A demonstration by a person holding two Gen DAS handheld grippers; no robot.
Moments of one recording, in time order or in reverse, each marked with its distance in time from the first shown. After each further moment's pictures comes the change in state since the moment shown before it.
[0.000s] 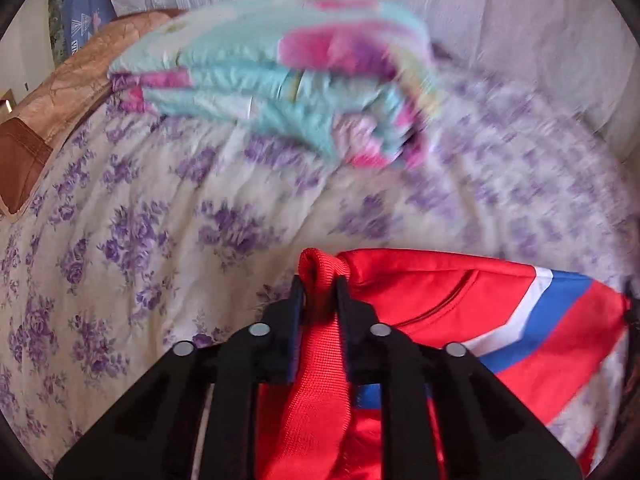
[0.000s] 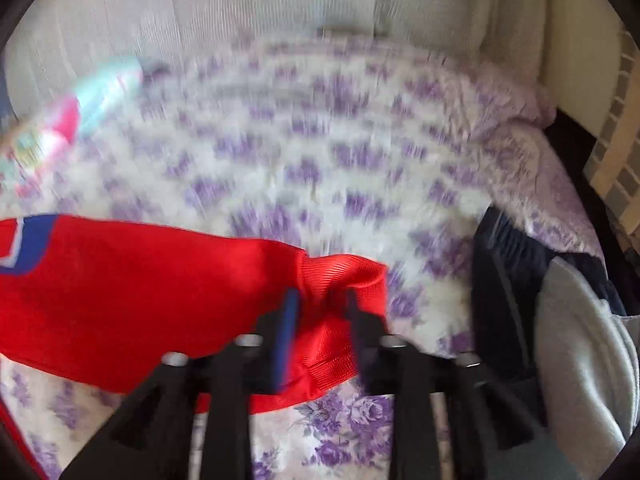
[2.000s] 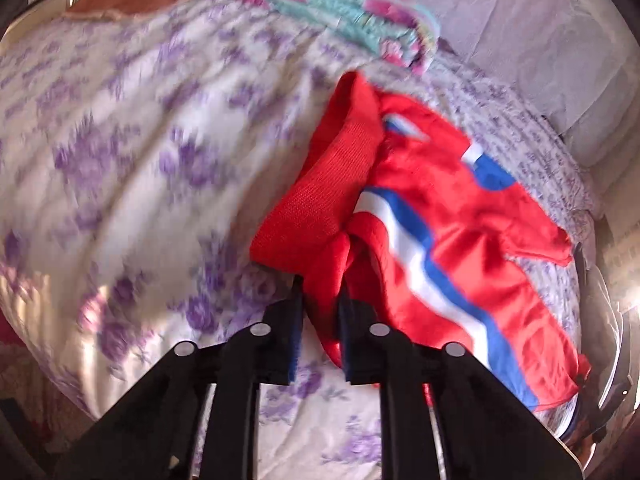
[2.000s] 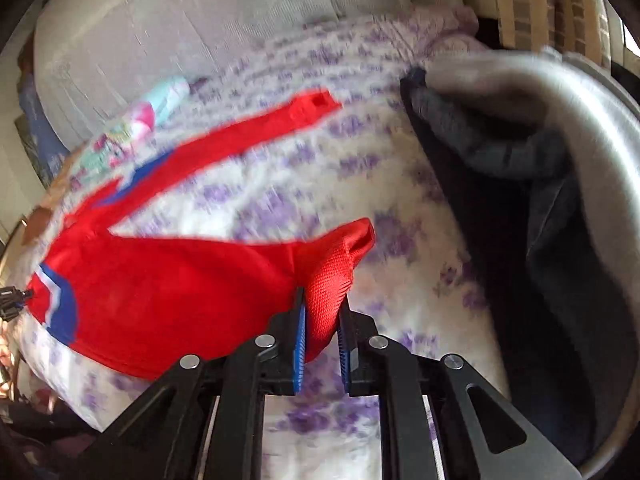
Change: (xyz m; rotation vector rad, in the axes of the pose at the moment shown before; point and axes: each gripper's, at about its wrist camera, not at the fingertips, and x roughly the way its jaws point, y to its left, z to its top) left arm -0.135 0.070 -0.261 -0.256 0.019 -0.165; right arm -0.189 -0.034 -0.260 0.237 -0.021 0.246
